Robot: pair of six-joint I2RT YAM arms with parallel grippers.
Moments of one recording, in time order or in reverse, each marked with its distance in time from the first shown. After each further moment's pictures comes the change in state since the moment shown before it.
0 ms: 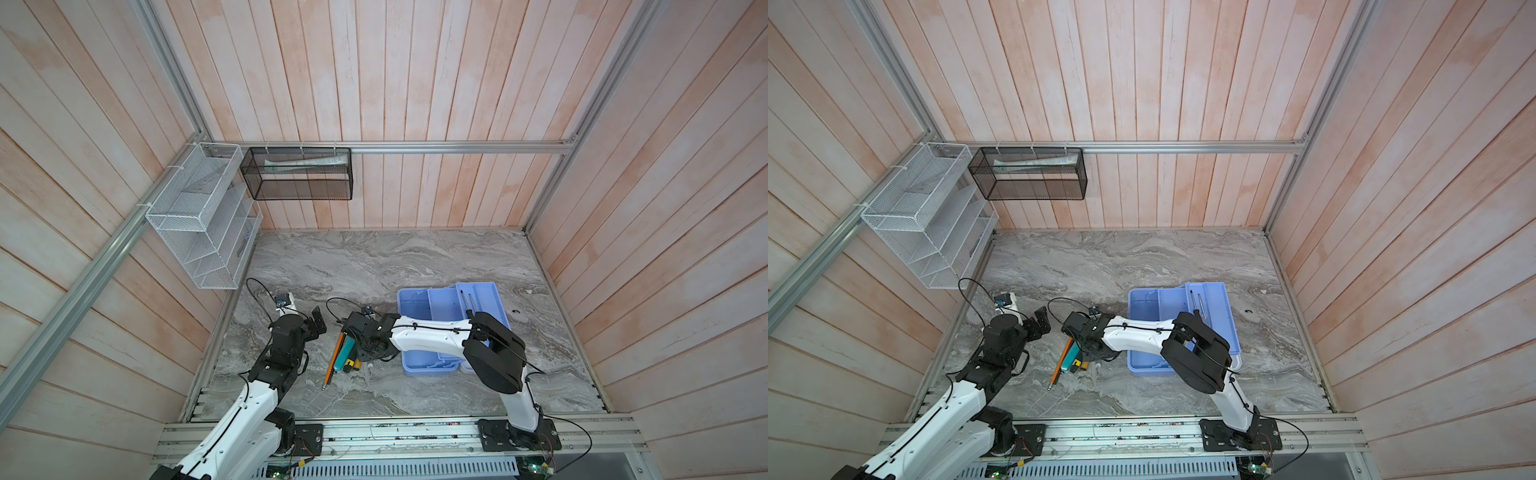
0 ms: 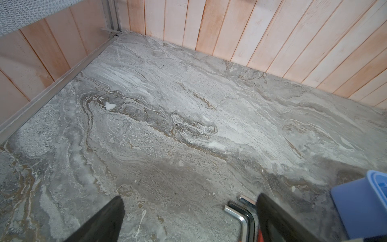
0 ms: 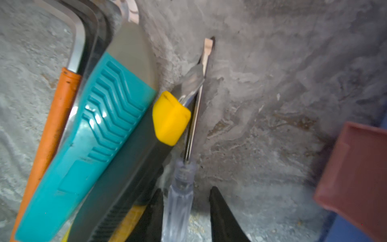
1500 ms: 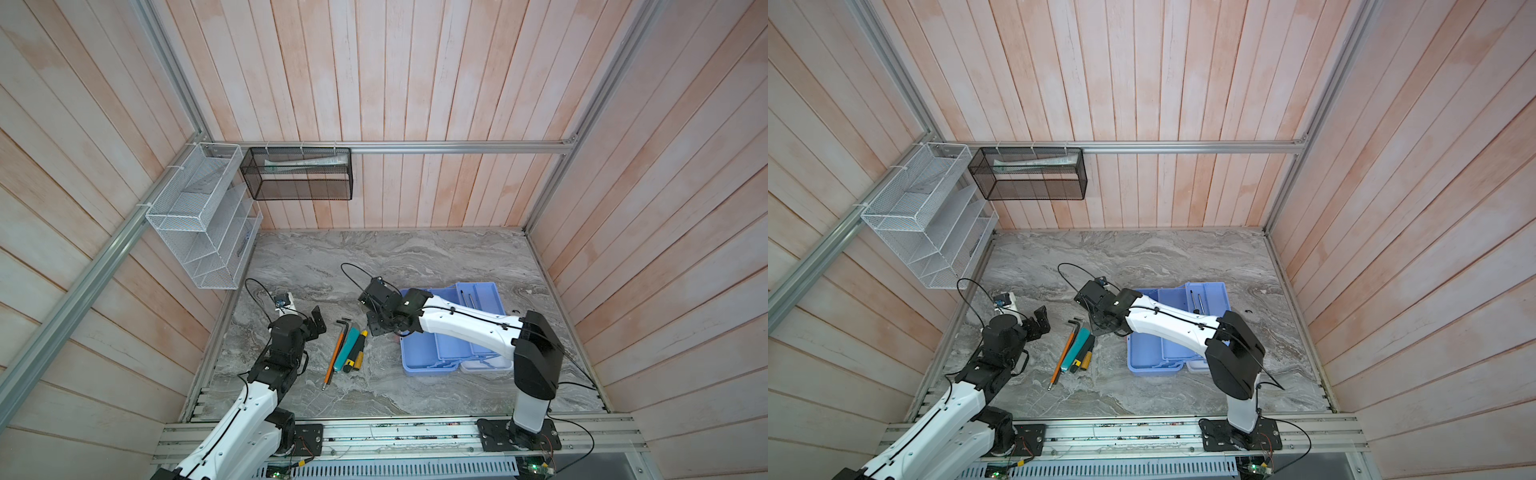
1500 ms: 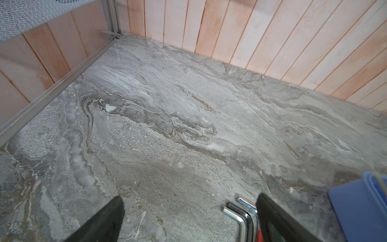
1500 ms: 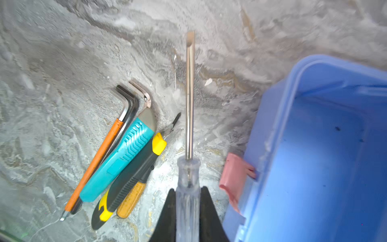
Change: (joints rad) left arm 0.000 -0.010 0.000 0.000 0.000 0.000; right arm -0.117 -0.278 0.002 -0.054 0.039 -0.228
